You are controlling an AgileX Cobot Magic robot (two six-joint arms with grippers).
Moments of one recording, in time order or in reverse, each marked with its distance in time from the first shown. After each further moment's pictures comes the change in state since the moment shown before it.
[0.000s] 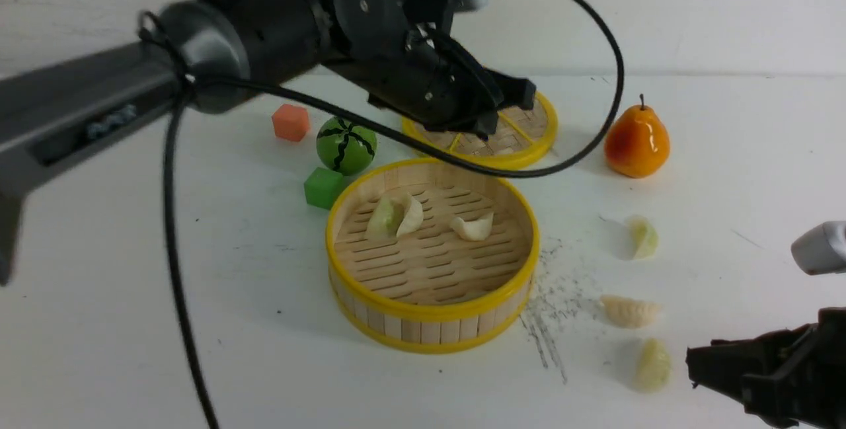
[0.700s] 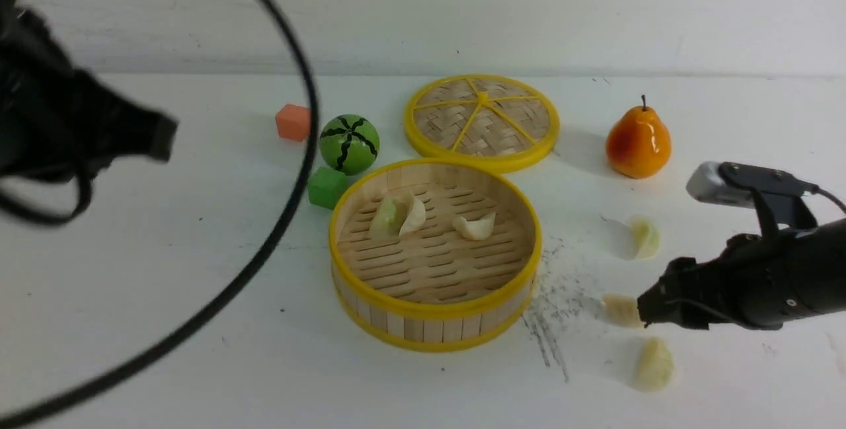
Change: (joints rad) right arm 0.000 0.568 -0.337 -0.257 -0.077 0.245; left arm 0.000 -0.841 0.617 0.687 0.419 -0.474
